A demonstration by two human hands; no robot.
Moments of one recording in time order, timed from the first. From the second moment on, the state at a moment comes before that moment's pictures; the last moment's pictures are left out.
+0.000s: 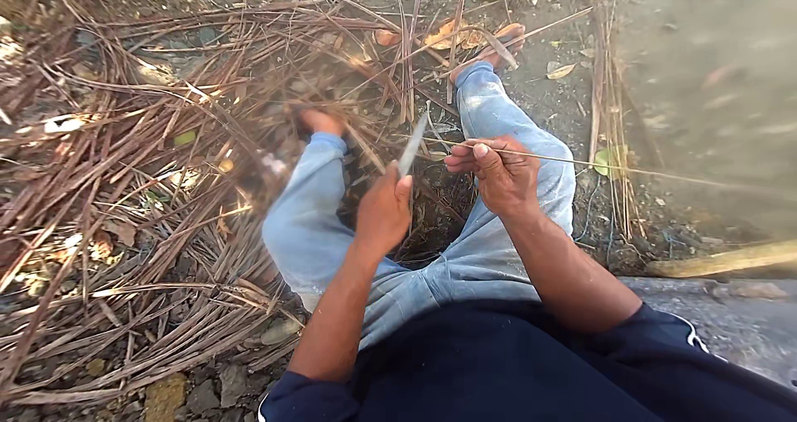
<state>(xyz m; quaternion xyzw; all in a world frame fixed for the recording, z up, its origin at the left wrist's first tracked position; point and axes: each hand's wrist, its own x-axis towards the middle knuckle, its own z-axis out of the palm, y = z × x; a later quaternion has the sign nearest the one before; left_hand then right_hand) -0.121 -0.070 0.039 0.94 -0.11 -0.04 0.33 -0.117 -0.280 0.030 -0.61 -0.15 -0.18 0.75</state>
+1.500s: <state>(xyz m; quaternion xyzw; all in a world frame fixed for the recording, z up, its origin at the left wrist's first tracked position) -0.152 -0.047 -0.062 0.72 0.11 -0.41 0.55 -0.189 -0.448 -0.026 -0.88 0.17 0.01 0.43</state>
